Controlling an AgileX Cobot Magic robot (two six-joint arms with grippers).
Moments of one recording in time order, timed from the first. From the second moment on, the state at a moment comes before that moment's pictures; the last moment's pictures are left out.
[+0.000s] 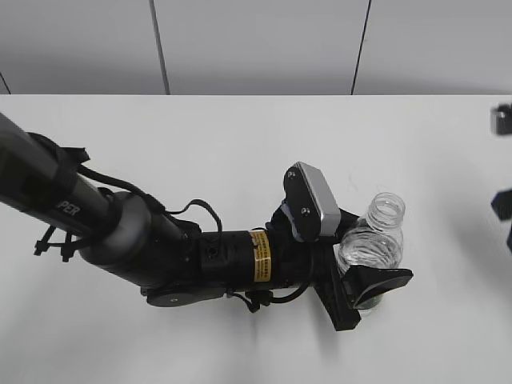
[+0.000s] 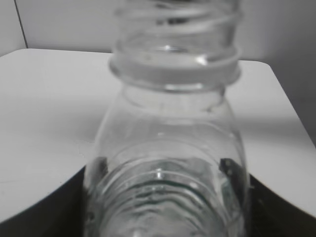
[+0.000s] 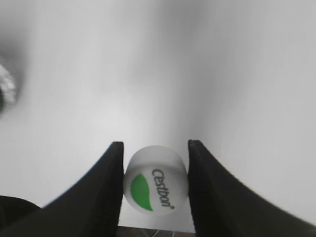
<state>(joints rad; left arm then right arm) -0.86 2.24 -1.01 0.64 -1.06 -0.16 0.05 1.54 -0.97 0.01 0.98 -0.17</state>
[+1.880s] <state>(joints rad) -0.86 1.99 -1.01 0.65 -0.99 -0.34 -0.01 1.56 -0.65 0.10 0.58 -0.13</state>
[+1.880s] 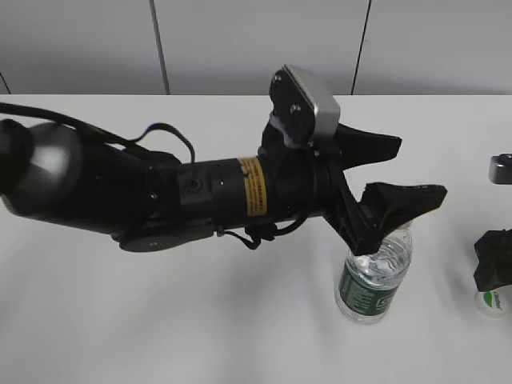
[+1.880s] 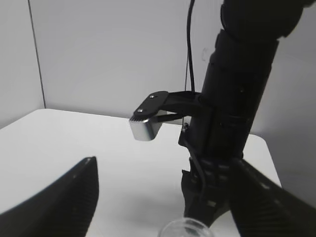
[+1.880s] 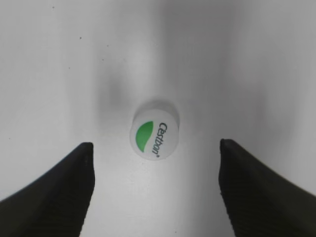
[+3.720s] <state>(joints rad) -0.21 0.67 -0.60 0.18 1.06 -0.35 -0.01 0.96 -0.65 0.27 1.06 -0.20</state>
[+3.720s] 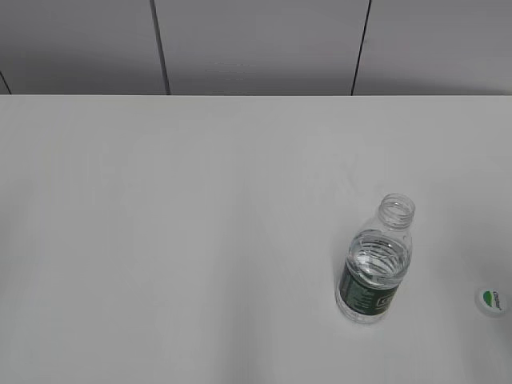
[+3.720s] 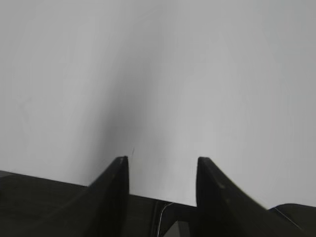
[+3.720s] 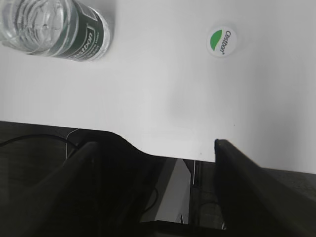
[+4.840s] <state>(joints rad) -0.21 0.01 -0.52 0.18 1.06 -0.10 -0.01 0.20 -0.48 0.07 1.11 -0.22</state>
